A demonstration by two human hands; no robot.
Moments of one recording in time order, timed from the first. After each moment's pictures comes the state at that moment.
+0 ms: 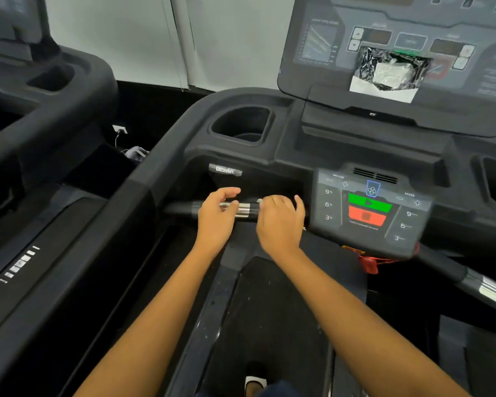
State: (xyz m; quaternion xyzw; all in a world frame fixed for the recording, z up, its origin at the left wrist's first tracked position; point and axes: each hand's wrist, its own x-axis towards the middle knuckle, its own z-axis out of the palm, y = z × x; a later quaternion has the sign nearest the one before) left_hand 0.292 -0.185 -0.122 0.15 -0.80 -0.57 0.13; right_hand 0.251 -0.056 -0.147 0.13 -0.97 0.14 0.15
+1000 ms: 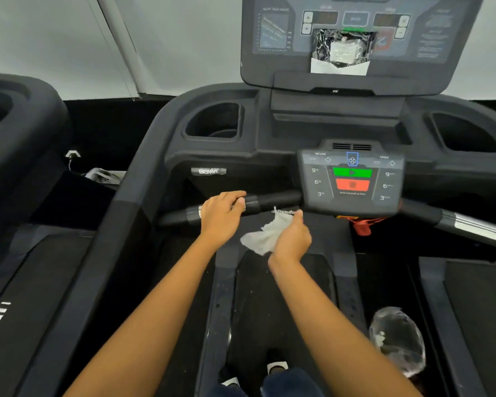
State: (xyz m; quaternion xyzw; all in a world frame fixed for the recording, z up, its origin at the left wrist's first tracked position) left_hand 0.272 -0.199 -0.127 0.00 -0.93 -0.37 0.04; right_hand 0.306 -0.075 -0.132 -0.44 -0.49 0.74 0.11
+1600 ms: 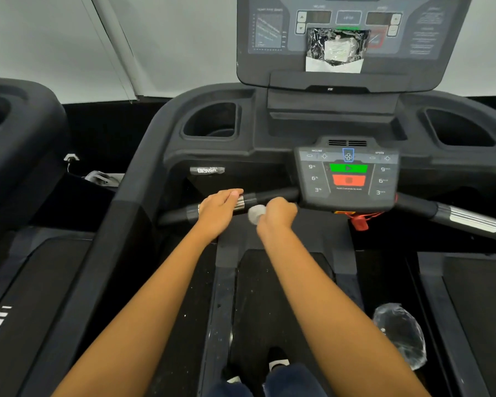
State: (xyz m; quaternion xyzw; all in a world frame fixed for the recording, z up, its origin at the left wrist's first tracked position) left_hand 0.271 -0.209 -0.119 0.00 -0.90 -0.44 -0.05; right_hand 0.280 -0.093 -0.080 -0.43 -0.42 0.80 0.03
